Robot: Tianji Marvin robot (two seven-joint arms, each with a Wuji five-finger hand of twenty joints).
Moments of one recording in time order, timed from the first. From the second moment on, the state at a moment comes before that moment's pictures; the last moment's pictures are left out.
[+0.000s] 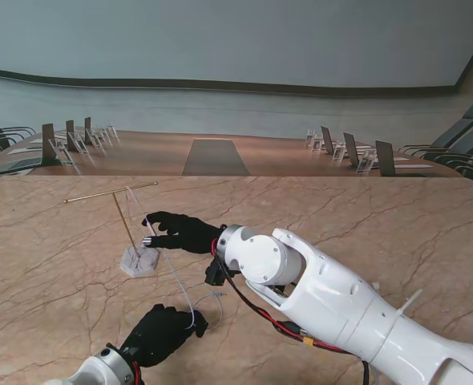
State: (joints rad) left arm 2.06 -1.05 -1.28 -1.97 0.89 -0.09 -0.10; right arm -1.00 -1.23 0.58 -1.44 -0.05 0.13 0.20; left_hand 1.22 0.03 0.25 -0.03 0.37 -0.10 1.00 1.00 0.70 0.15 0.70 1.08 0.42 0.28 0.93 1.03 0.09 0.17 1.29 0.96; right_hand 0.43 -0.16 0.37 0.00 0.10 -0.04 0.46 0.56 0.16 0.22 0.56 0.27 0.13 0.11 0.49 0.44 0.02 0.04 0.59 0.58
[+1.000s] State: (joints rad) left arm 2.06 -1.05 -1.28 -1.98 0.90 -0.06 -0.11; right arm -0.99 -1.25 0.58 -1.42 -0.05 0.07 0.16; left_hand 1.23 0.01 0.01 -0.03 0.33 -0.04 0.96 0.75 0.64 0.15 0.60 1.06 0.36 0.26 0.83 0.96 0.03 0.17 1.16 0.87; right_hand 0.76 -0.22 0.56 -0.02 0.44 -0.27 1.08 0.52 0.51 0.15 0.69 0.34 0.25 0.11 0.55 0.43 0.04 0.04 0.70 0.53
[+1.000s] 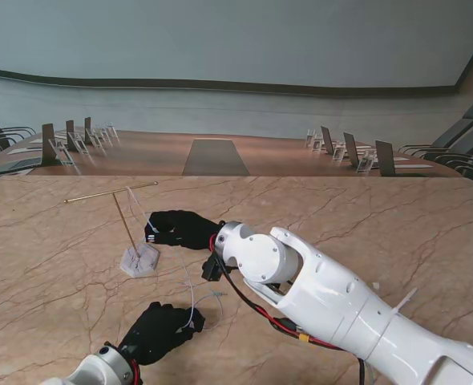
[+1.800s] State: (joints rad) left arm 2.12 -1.07 -1.38 -1.98 0.87 -0.08 -0.02; right arm -1.04 -1.22 0.59 -1.45 -0.11 0.05 0.18; left_hand 0.82 0.04 0.00 -0.03 0.32 0.07 0.56 0.51 0.42 0.15 0.37 0.57 0.22 0.18 0.42 0.63 -0.06 0.17 0.74 0.71; right_hand 0.69 -0.40 0.87 -0.01 0.67 -0.12 0.96 0.67 0.72 0.20 0.69 0.35 0.35 0.13 0.59 0.42 0.07 0.04 0.83 0.46
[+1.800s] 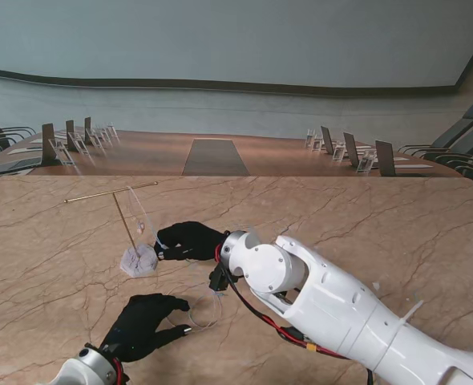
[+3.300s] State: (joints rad) left arm 1.95 -1.11 -1.40 -1.84 0.63 -0.11 0.10; right arm -1.25 -1.11 0.68 -1.65 -0.24 0.12 0.27; left_hand 0.61 0.15 -0.03 -0.03 0.28 0.19 0.37 0.33 0.34 0.19 0.23 0.38 0.16 0.17 0.19 0.43 -0.06 0.15 0.37 0.63; right_hand 0.69 -0.40 0.88 0.02 0.68 -0.09 0.96 0.71 0.76 0.29 0.90 0.38 0.51 0.23 0.87 0.52 0.20 0.17 1.12 0.45
